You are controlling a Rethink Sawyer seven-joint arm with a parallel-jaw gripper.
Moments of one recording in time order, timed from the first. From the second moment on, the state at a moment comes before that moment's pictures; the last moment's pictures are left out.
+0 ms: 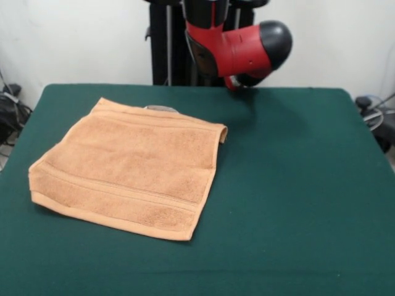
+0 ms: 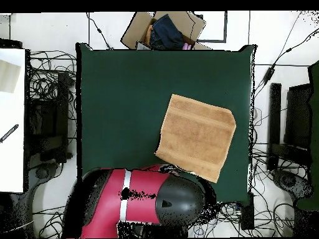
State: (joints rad) arm -0.11 -0.16 0.04 1.87 -0.39 0.62 1.53
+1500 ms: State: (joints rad) arm -0.14 -0.22 0.05 1.93 -0.38 0.62 1.53
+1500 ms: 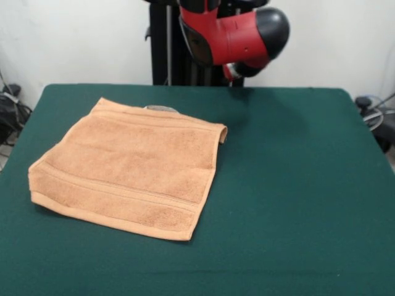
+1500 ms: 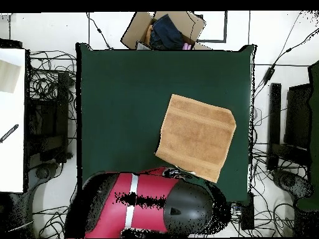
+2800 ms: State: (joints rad) arm -0.08 -0.08 0.05 1.76 -0.35 0.84 1.53
